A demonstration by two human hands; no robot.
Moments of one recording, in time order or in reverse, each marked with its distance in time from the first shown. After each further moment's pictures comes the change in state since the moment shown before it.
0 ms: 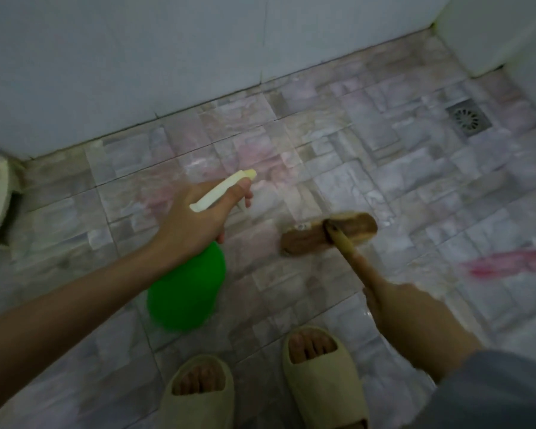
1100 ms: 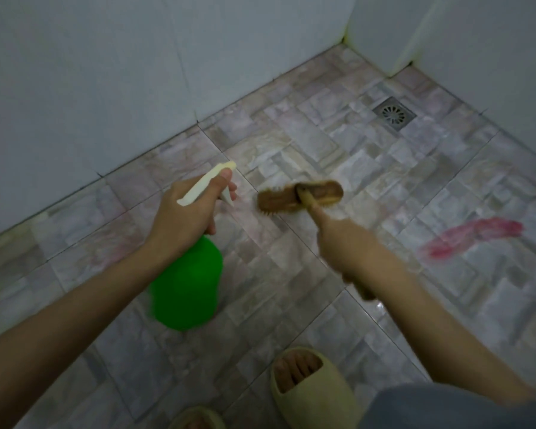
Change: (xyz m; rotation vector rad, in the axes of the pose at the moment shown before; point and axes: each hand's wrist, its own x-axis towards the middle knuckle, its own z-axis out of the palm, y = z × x) left_hand 0.060 0.041 0.044 0.015 -0.067 0.095; right_hand 0.085 0.019 -0.038 0.326 0.036 0.209
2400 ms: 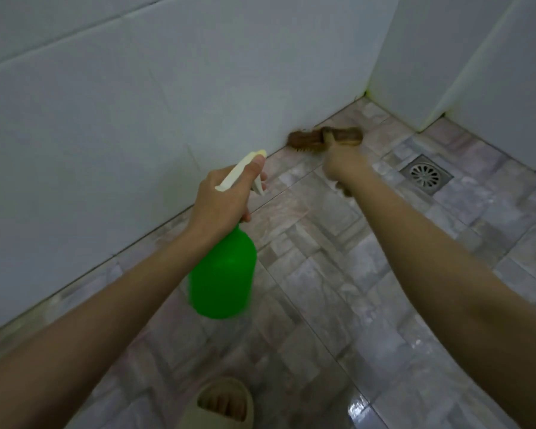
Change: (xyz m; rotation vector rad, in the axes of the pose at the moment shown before) left_hand 0.154 0.083 0.040 -0.036 0.076 0.017; right_hand 0.244 -0.030 -0.168 0.301 0.208 0.039
